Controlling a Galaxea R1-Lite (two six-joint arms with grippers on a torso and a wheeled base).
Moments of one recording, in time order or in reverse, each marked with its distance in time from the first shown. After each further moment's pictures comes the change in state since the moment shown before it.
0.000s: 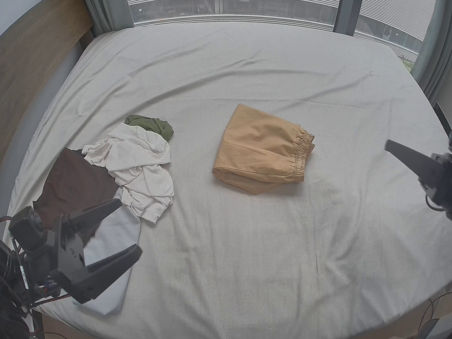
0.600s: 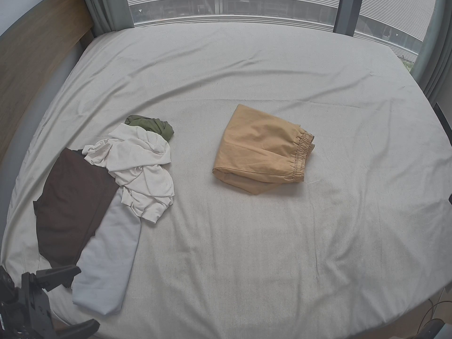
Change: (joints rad) left arm 0.042 -0.674 -0.034 0.927 0.056 0.030; right arm -0.140 -0.560 0.127 0.389 -0.002 -0.004
